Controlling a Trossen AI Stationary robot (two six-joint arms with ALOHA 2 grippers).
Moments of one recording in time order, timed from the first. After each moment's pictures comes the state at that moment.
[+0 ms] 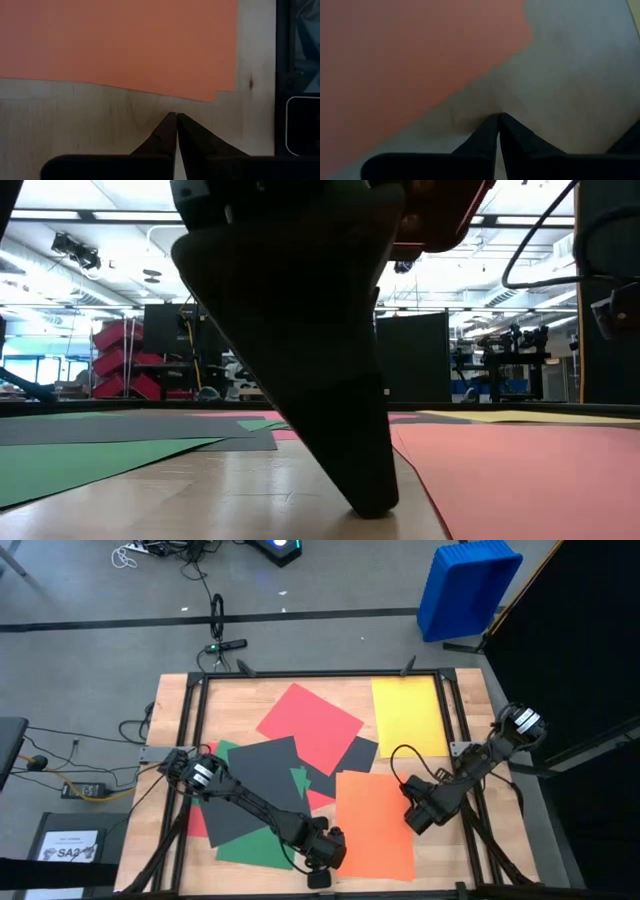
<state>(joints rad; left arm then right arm) -0.51 2.26 1.70 -0.52 0.04 -0.58 0.71 1.57 0.75 -0.97 0.17 1.40</state>
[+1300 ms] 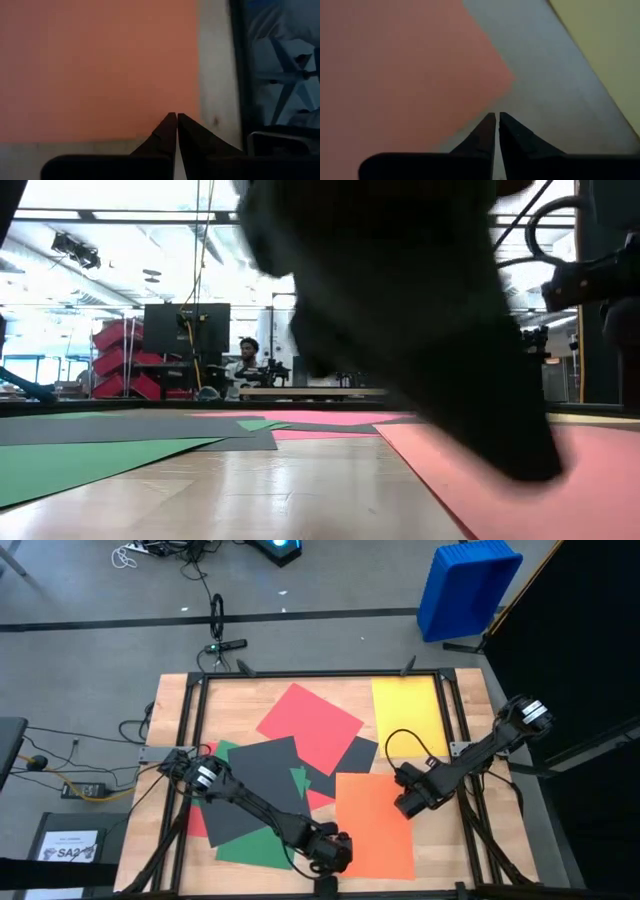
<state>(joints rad) -0.51 2.27 1.77 -0.43 0.03 -0.53 0.57 1.45 0.75 -0.96 0.29 1.28</state>
